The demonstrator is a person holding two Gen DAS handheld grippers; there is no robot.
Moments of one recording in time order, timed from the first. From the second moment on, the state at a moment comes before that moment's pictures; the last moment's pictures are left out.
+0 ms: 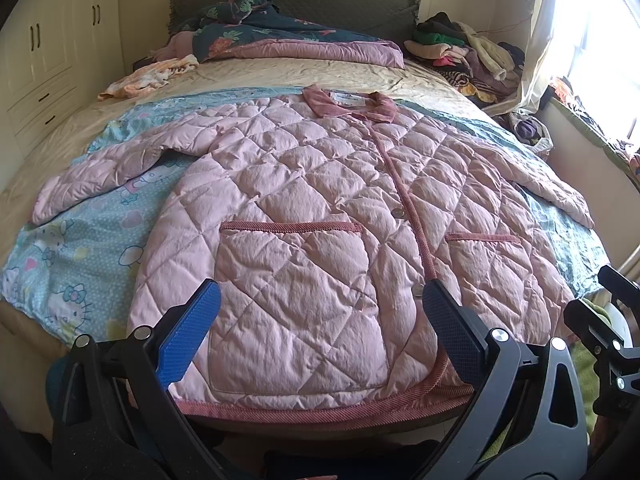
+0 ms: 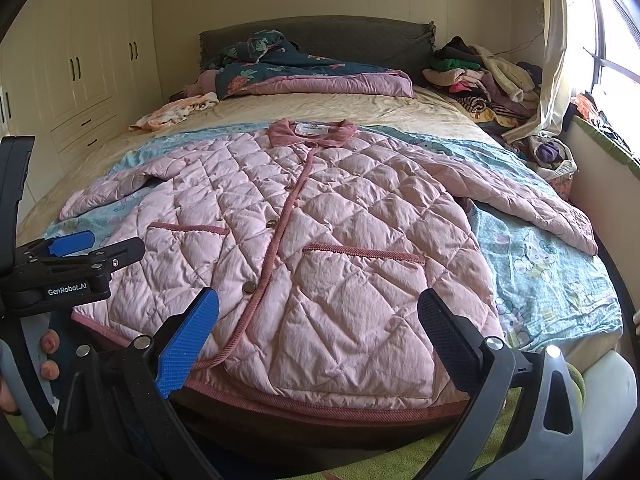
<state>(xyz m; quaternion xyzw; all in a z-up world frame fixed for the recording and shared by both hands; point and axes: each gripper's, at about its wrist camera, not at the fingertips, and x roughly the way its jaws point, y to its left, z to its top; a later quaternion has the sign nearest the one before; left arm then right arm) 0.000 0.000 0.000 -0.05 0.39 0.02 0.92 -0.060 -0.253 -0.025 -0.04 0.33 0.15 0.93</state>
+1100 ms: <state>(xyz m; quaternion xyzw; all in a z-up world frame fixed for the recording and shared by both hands) 0.008 0.001 -0.005 -0.05 0.39 0.03 0.92 -0.052 -0.251 -0.028 -0.04 0.35 0.15 0.93</state>
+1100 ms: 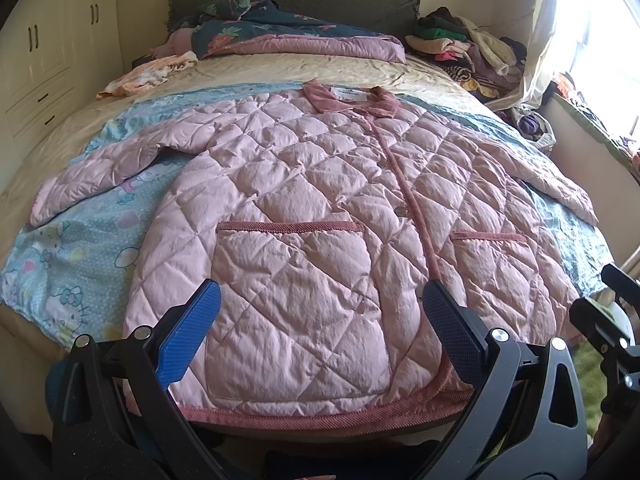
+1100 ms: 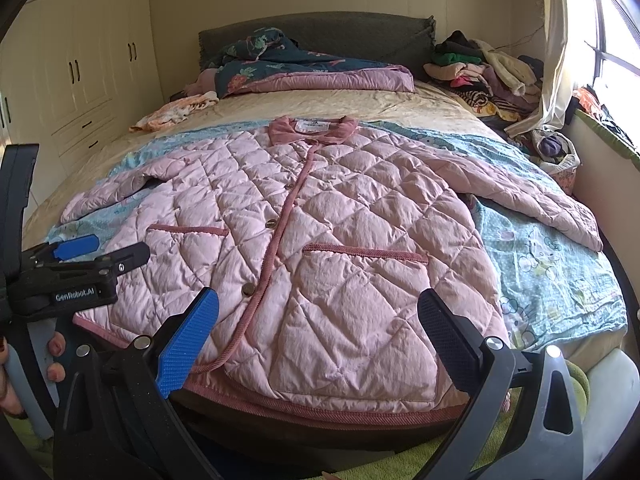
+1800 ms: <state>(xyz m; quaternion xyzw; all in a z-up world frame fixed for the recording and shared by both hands) 0.076 0.006 0.021 -0.06 0.40 0.04 0.91 0.039 -0.250 -0.003 0.00 0.36 0.18 0.92</state>
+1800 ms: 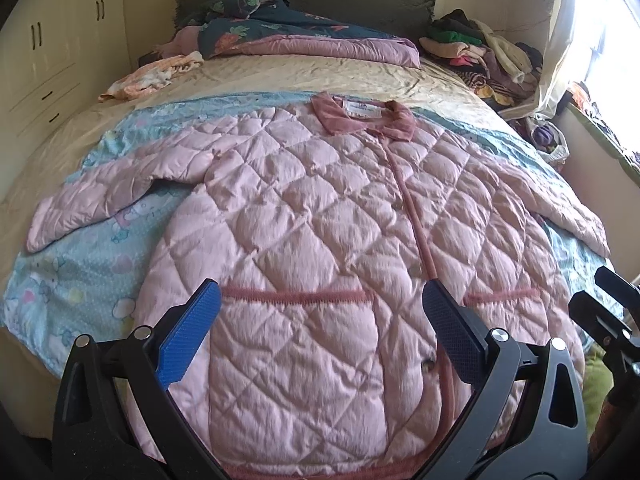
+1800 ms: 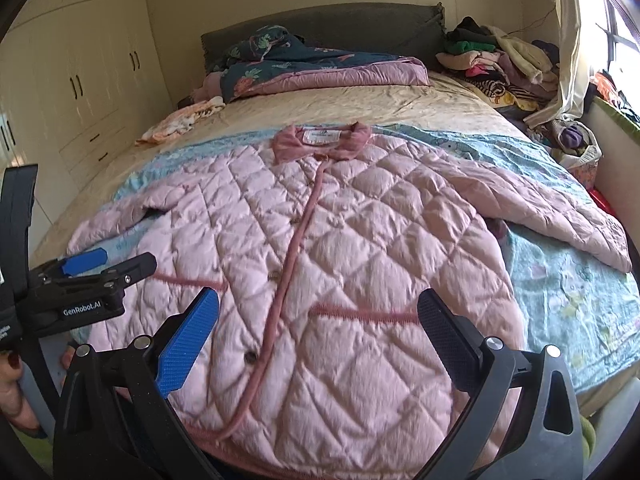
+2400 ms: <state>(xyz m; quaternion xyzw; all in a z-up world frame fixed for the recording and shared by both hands) 0.160 -0.002 0.054 -0.06 0.40 0.05 0.91 0.117 -0.279 0.018 0.03 0.35 0.14 0.92</state>
